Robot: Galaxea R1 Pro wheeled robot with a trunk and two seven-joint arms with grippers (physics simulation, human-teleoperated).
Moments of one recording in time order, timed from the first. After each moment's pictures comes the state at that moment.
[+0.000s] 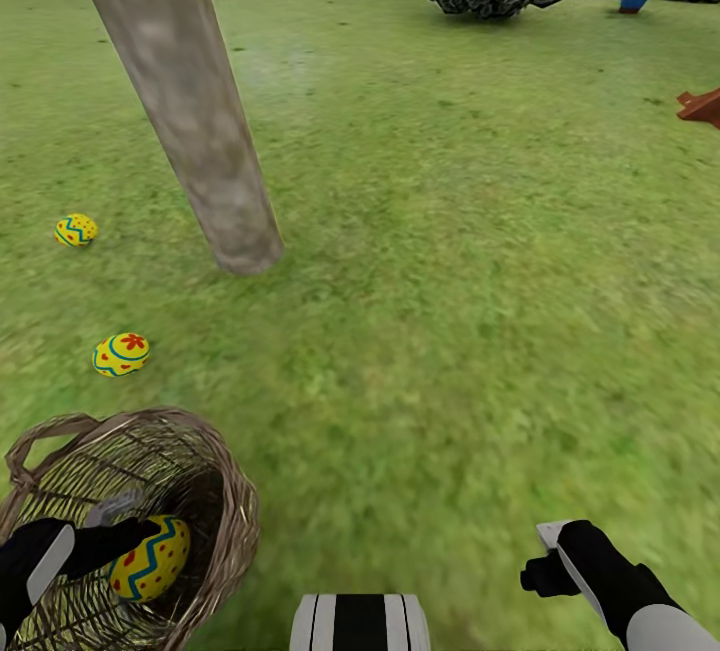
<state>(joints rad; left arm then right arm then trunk) -0.53 0.39 0.16 -0.57 0.35 0.67 -0.21 -0.55 -0.22 0.08 -0.52 0.08 0.72 0.18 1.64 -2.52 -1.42</state>
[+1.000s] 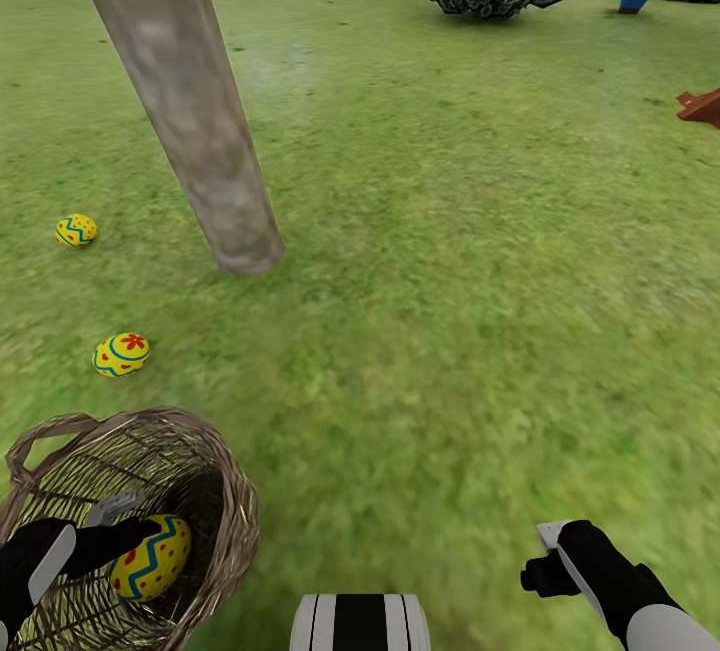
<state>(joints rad) -0.53 0.39 0.17 -0.57 0.34 0.67 -0.21 -0.55 -0.22 0.08 -0.52 0.08 0.72 0.18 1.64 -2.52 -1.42</state>
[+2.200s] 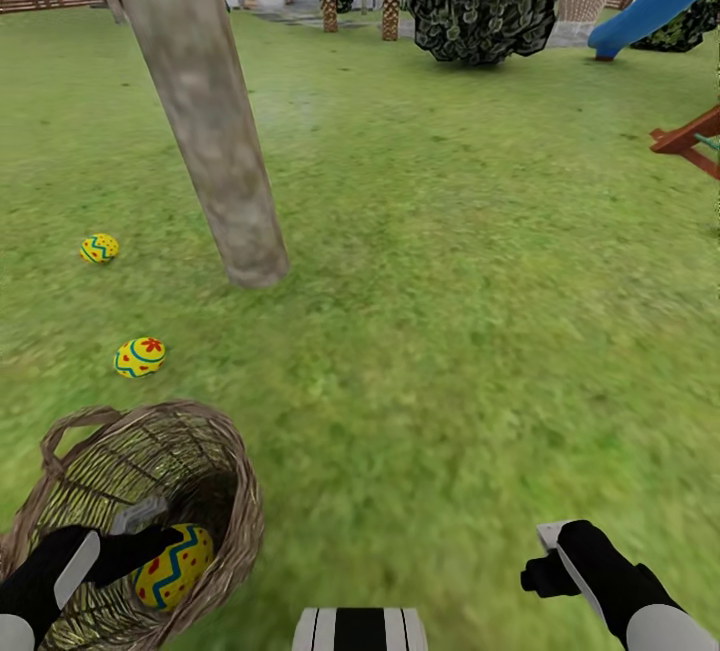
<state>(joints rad) -0.53 0.33 0.16 -0.53 0.35 0.67 -0.21 -0.55 -0.22 0.08 -0.52 0.09 0.73 0.18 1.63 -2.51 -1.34</state>
